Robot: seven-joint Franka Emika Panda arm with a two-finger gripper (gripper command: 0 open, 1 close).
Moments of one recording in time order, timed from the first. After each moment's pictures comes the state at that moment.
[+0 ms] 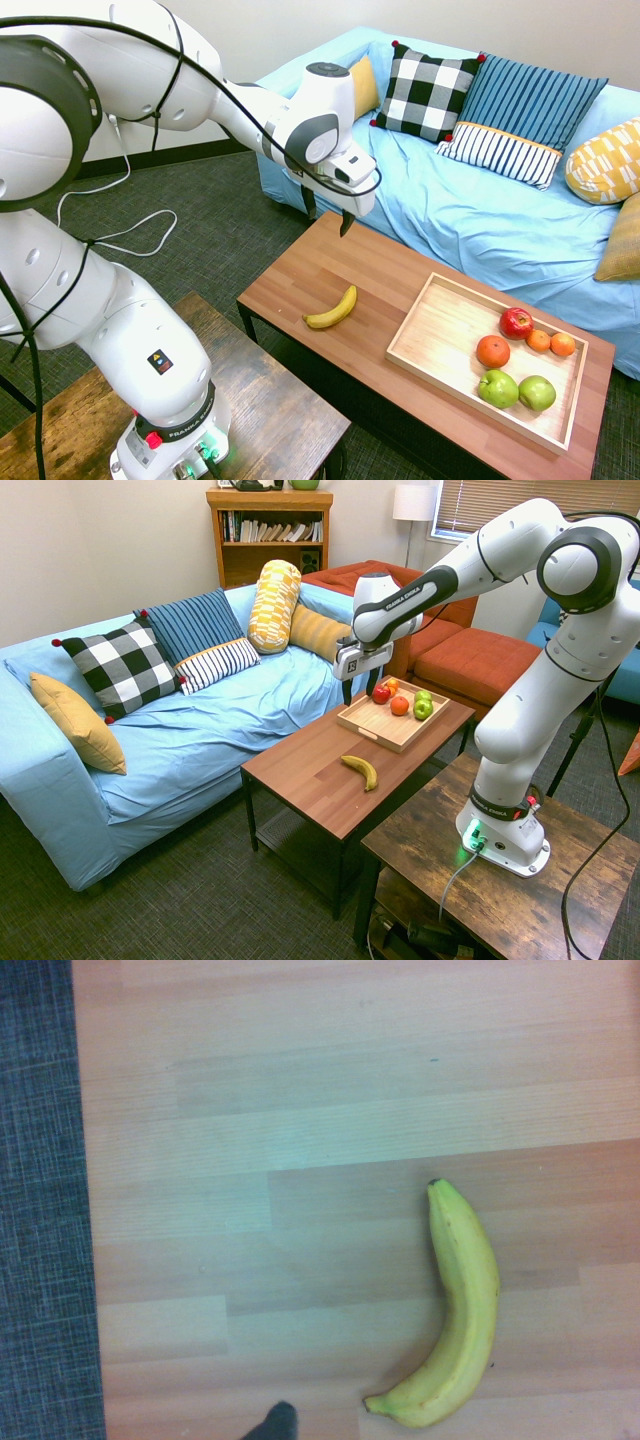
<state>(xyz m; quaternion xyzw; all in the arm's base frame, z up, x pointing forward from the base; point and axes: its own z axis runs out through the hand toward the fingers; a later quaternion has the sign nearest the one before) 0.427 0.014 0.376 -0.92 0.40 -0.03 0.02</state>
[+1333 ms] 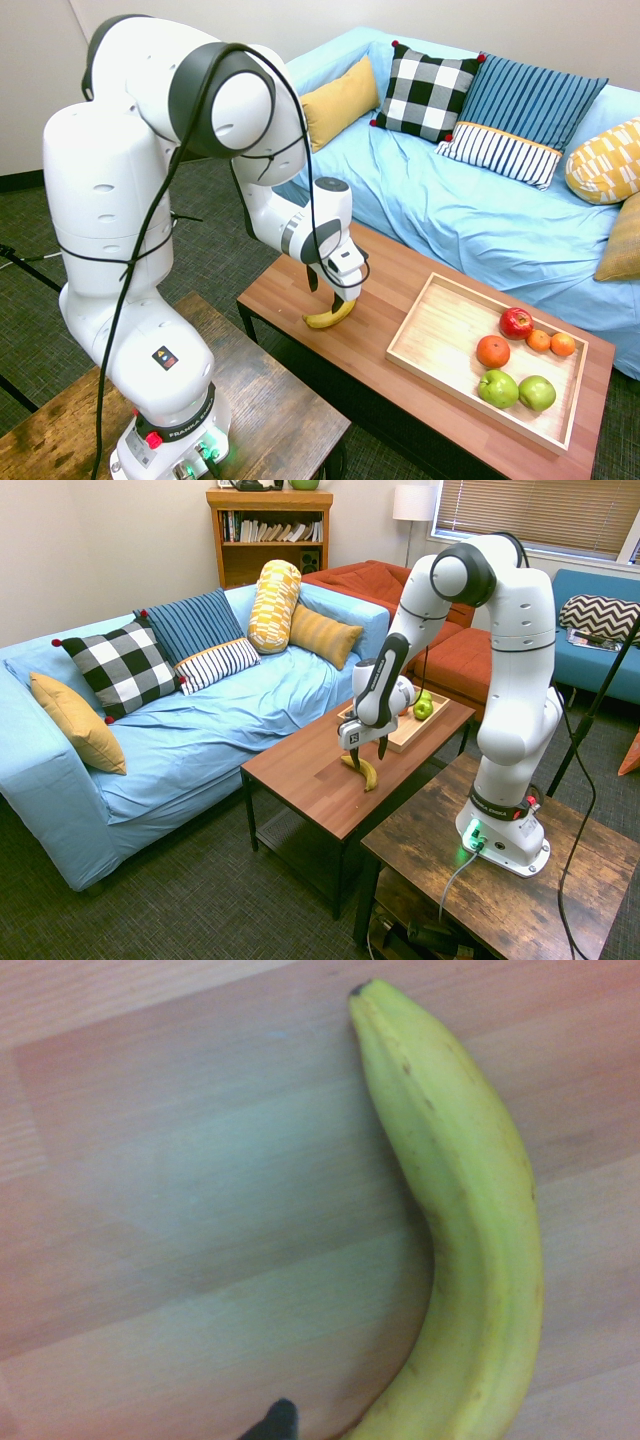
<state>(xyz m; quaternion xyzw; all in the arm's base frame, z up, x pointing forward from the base) 0.413 -0.004 0.135 -0.87 0.50 0.02 -0.03</state>
